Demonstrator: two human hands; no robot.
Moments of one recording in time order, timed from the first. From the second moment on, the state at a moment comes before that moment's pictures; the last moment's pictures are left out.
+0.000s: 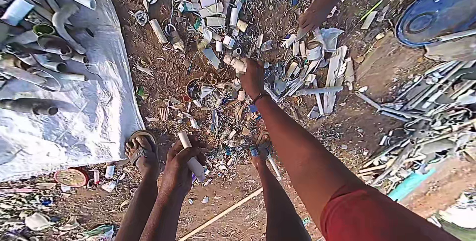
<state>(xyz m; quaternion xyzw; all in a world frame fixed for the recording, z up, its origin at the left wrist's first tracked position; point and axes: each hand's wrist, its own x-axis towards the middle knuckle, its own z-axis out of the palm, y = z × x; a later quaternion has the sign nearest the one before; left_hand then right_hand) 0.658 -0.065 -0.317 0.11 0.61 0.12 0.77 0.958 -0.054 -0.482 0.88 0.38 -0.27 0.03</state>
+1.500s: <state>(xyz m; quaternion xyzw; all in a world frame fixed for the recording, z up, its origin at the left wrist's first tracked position) 0.619 -0.058 -0.320 0.07 0.41 0.20 0.89 0.937 0.065 -0.547 0.88 0.35 -0.30 0.07</state>
